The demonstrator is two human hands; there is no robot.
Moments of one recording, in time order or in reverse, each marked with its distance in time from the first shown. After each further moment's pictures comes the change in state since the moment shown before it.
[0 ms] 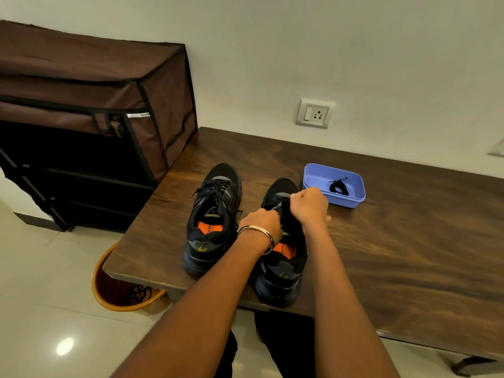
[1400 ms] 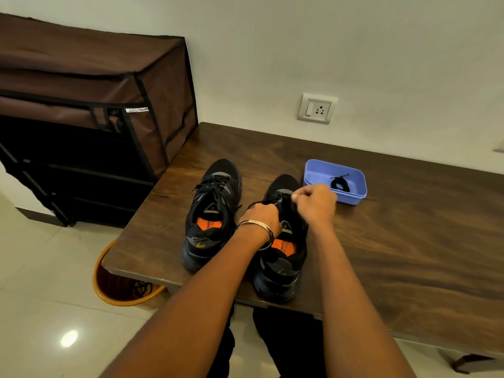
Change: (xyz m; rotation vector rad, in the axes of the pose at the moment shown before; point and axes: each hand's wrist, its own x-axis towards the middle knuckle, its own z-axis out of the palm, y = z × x) left_hand 0.009 -0.001 -0.002 -0.080 -0.052 -0.034; right_hand 0.007 0.015 -0.005 0.051 0.026 -0.120
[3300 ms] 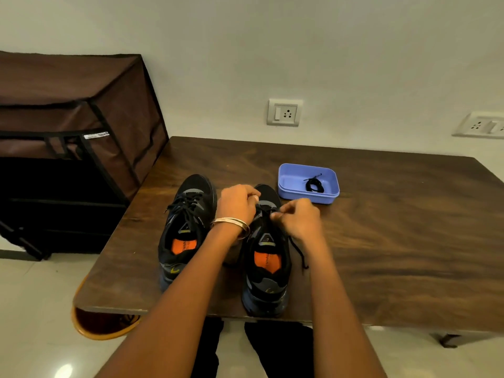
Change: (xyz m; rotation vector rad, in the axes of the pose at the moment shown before) left_hand 0.015 0.011 -0.034 -0.360 0.334 0.100; right_hand -0.001 0.022 -0.030 0.001 -0.188 0.110
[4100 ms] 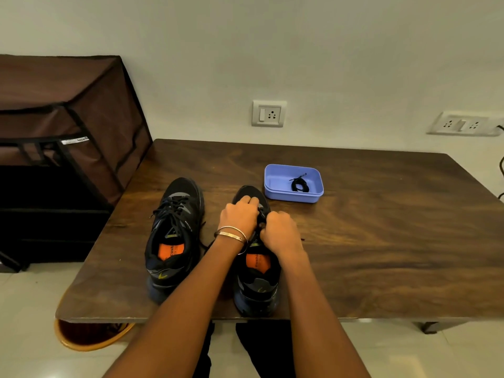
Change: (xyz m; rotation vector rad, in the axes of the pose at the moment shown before) left_hand 0.012 -0.002 0.049 0.558 -0.093 0.255; right_hand -0.009 0.006 0.019 -0.546 -0.037 -0.215
